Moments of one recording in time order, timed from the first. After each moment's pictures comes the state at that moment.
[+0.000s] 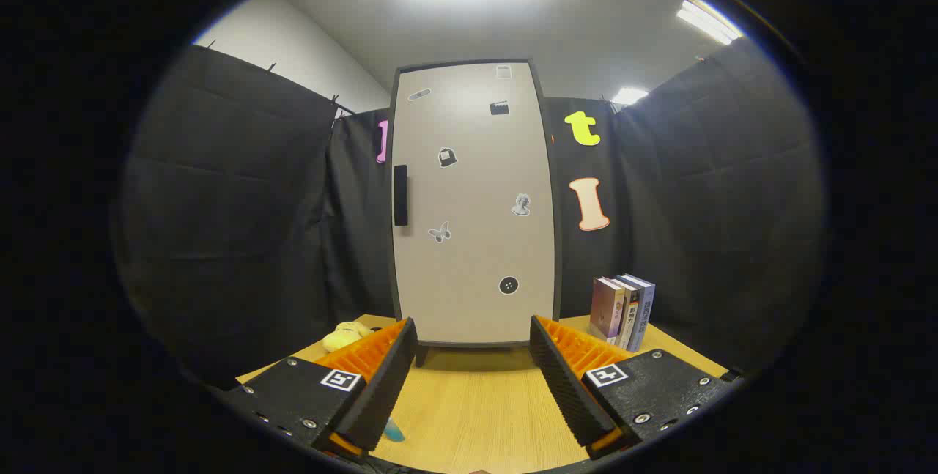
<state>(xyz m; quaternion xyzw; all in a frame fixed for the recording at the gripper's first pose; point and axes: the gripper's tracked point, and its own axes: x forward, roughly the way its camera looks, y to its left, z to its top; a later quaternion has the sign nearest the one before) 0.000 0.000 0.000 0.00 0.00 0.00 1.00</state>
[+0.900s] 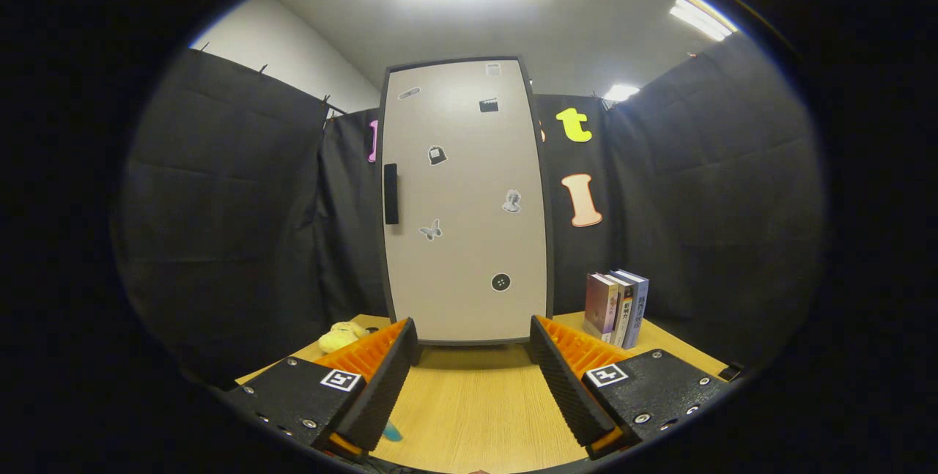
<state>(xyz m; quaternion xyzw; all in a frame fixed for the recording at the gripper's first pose) 0.000 -0.012 -0.002 0.01 0.00 -0.01 1.00</state>
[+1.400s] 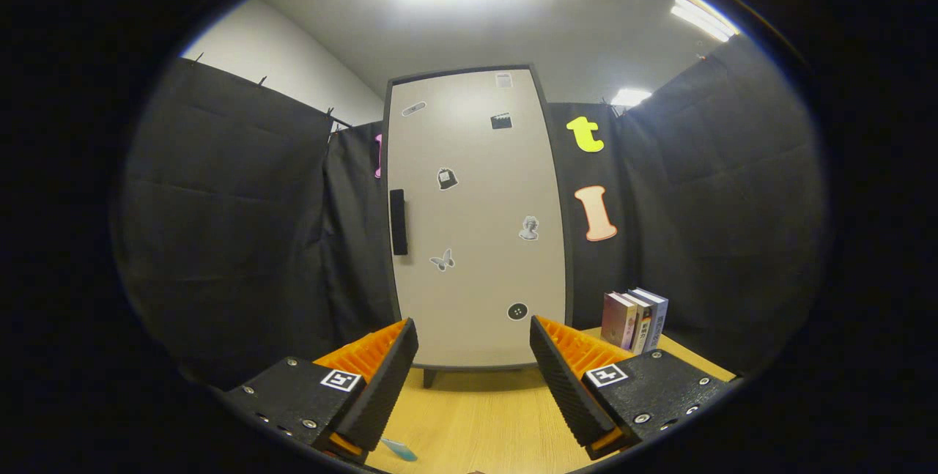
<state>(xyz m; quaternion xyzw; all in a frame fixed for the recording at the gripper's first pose) 0.047 0.011 0.054 0.02 -0.02 0.01 1.00</state>
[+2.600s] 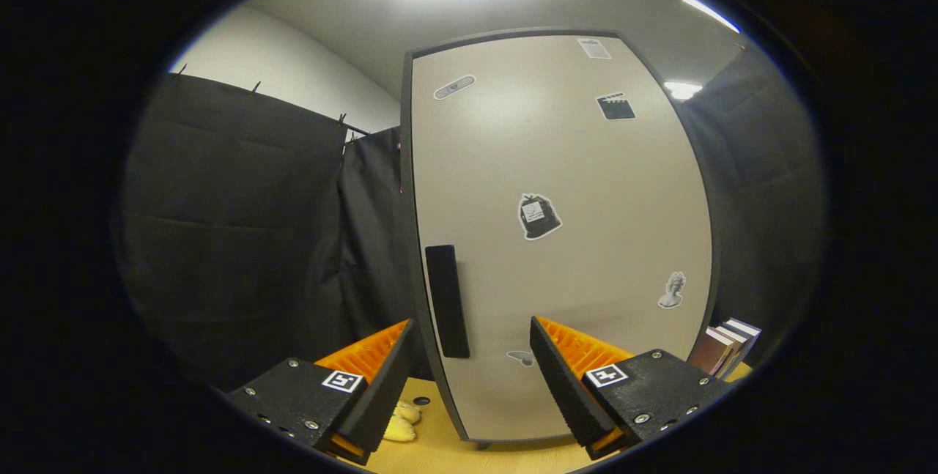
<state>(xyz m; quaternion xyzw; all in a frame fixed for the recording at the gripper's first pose) 0.271 0.125 0.145 0.04 -0.03 0.08 1.00</state>
